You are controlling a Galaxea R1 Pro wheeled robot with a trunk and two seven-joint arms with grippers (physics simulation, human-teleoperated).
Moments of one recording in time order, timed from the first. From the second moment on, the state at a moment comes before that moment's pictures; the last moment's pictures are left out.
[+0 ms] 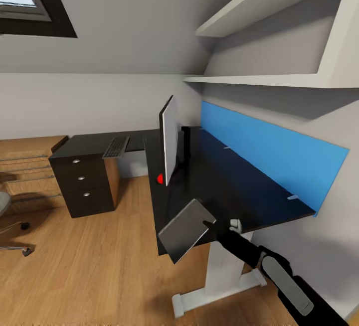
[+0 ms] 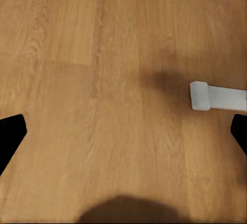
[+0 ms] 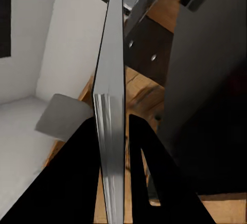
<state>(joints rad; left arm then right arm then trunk) 0.19 0.24 -0.19 -0.92 0.67 -0.15 -0.04 -0.37 -0.28 0.41 -1.24 -1.28 0.39 0.40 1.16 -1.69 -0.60</state>
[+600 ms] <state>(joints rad) 0.19 0.22 -0.19 -0.91 0.66 -0.15 -0.04 -0.36 -0.21 0.76 -1.37 -1.09 0.05 -0.01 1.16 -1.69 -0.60</state>
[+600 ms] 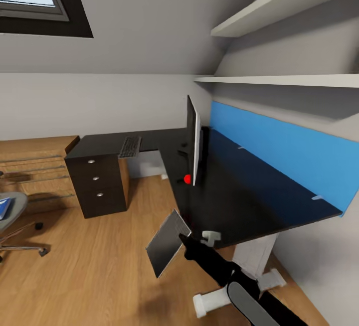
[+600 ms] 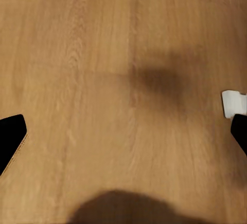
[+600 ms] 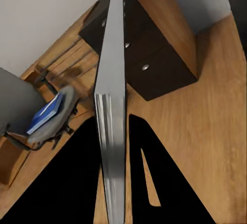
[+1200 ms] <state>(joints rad) 0.19 0.21 -0.19 -0.91 0.66 -0.15 -0.04 -0.36 0.13 0.81 -1.02 -0.62 -0.11 -0.37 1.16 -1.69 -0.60</state>
